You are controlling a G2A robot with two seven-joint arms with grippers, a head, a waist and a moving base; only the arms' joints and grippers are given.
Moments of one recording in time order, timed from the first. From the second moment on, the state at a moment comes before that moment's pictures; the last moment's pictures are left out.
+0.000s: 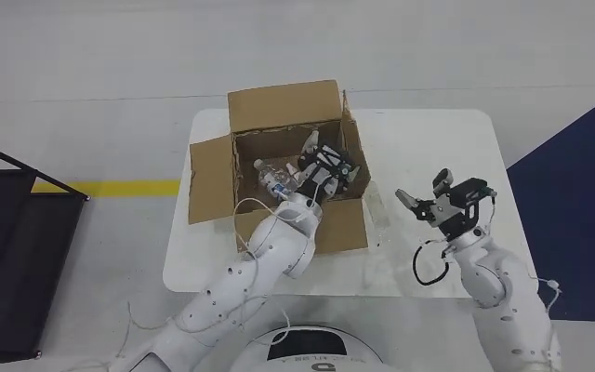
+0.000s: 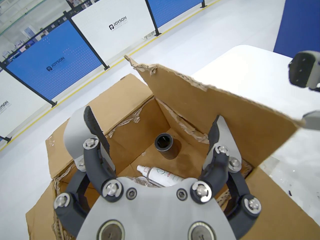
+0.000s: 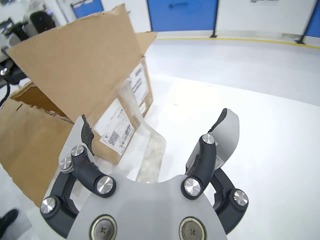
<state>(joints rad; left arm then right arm) 1.22 -1.45 -0.76 -1.70 1.75 0.21 -0.37 -1.84 -1.18 1.73 -1.79 -1.04 -0.48 -0.09</state>
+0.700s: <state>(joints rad) 1.30 -1.45 -0.98 -1.78 1.73 0.25 -0.25 -1.85 -1.19 1.76 -2.00 -1.14 -0.36 -0.23</state>
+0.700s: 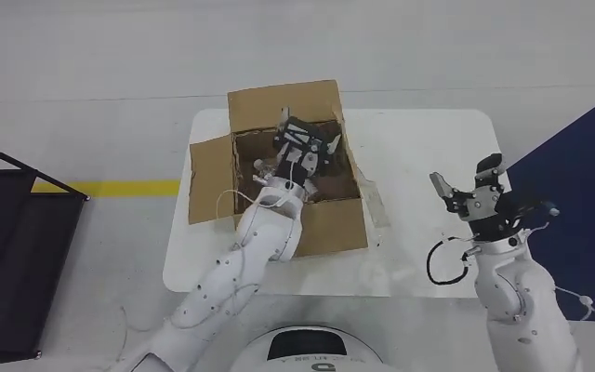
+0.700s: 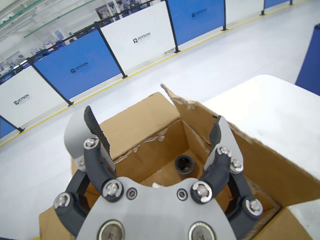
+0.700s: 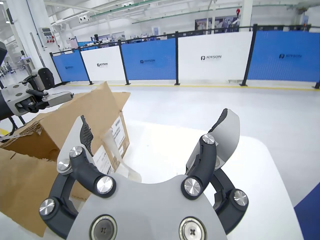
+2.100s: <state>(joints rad) 1.39 -1.41 -1.17 -1.72 1.63 -0.06 -0.35 -1.39 -1.19 1.41 -1.65 -1.25 -0.41 0.42</state>
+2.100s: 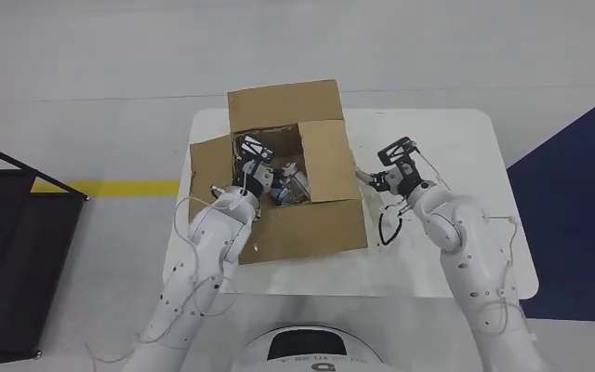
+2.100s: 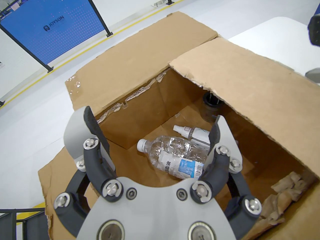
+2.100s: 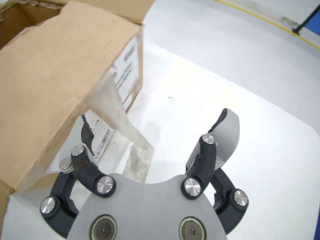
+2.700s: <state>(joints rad) 1.38 -1.41 -1.15 -1.79 1.58 -0.02 -0.39 -1.45 -1.18 1.40 -1.68 -1.13 -0.54 0.33</state>
